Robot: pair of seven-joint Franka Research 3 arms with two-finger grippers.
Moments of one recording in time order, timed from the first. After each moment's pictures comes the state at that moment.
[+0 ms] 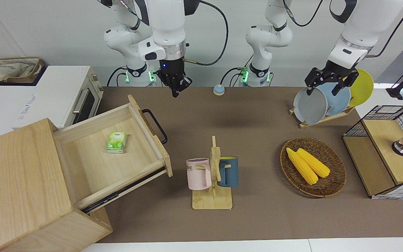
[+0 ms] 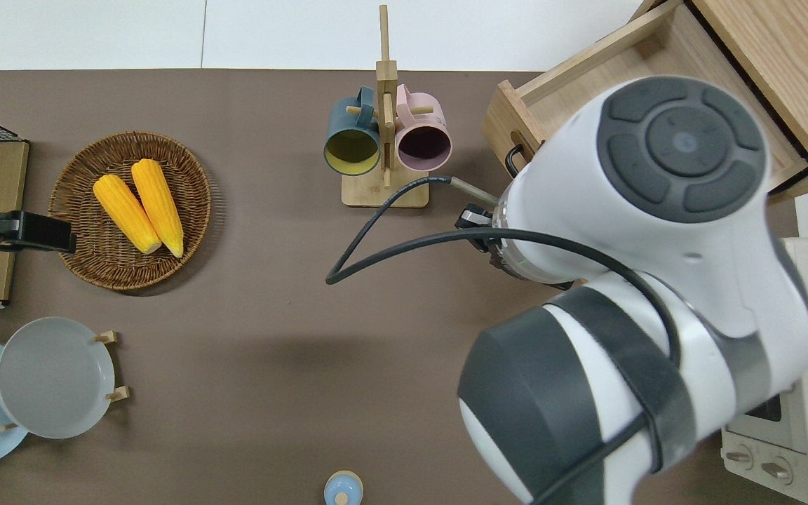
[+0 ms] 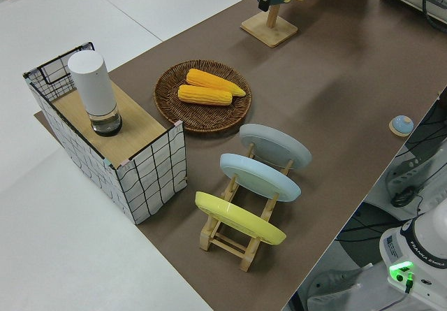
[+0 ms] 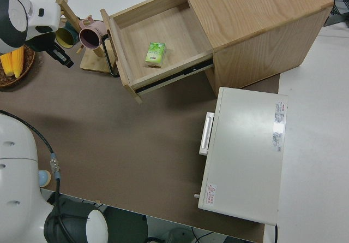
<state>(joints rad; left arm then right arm) -0.15 0.04 0.15 -1.49 -0.02 1.55 0.05 0.54 0.24 -0.10 -1.29 0.02 1.54 1.03</state>
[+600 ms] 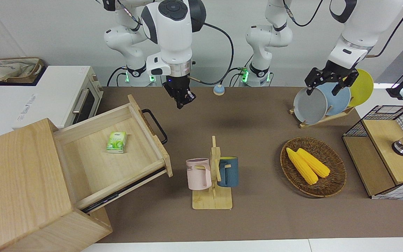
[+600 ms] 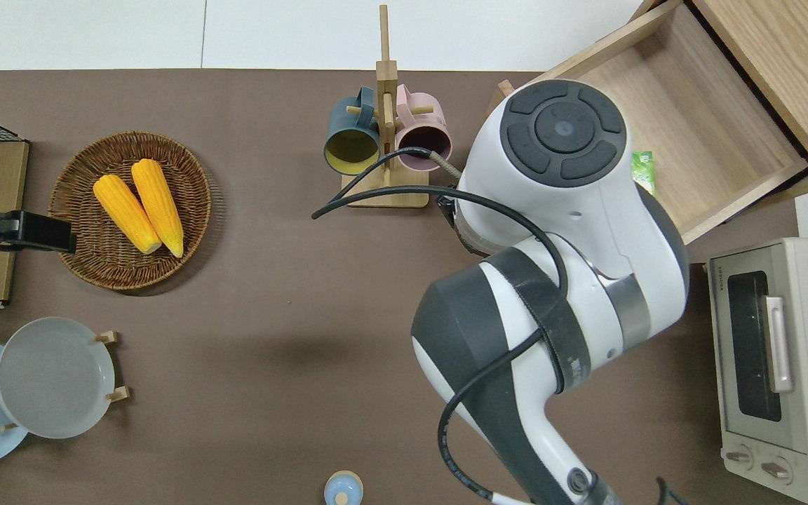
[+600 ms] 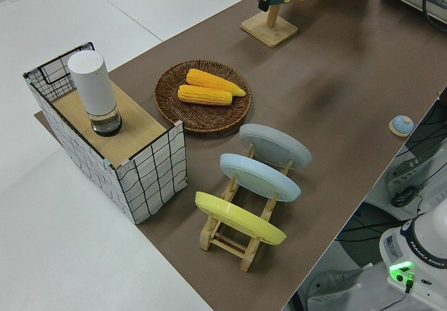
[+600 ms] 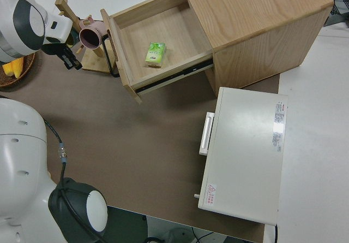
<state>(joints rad) -0.15 0.04 0.15 -1.49 -0.02 1.55 0.05 0.54 0.36 -0.10 -1.29 0.02 1.63 1.29</state>
